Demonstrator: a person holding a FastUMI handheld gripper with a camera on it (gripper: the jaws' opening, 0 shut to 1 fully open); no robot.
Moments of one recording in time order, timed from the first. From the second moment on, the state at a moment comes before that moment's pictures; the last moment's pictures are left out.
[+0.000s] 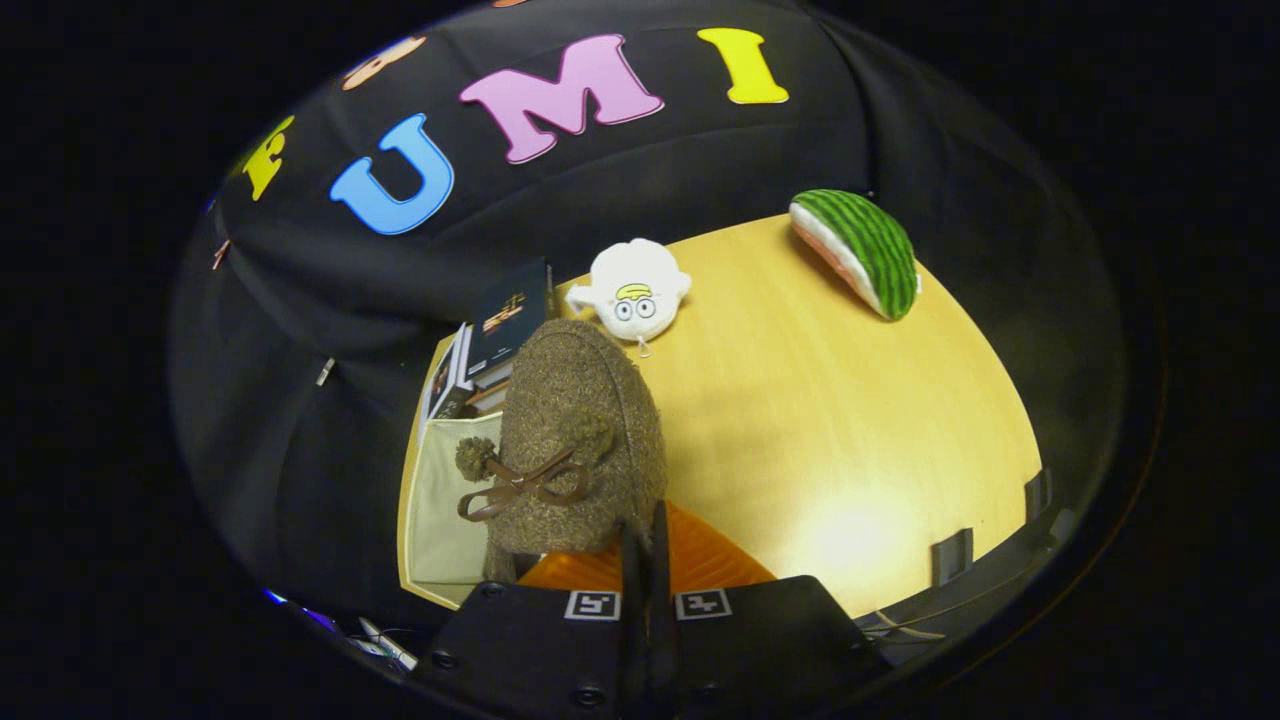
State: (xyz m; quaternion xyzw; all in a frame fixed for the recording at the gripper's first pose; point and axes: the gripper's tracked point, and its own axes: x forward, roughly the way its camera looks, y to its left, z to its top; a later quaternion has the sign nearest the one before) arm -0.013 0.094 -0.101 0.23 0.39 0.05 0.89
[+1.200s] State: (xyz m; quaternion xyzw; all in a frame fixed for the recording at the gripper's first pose) arm 0.012 0.238 -0.074 0.27 0.40 0.13 0.87
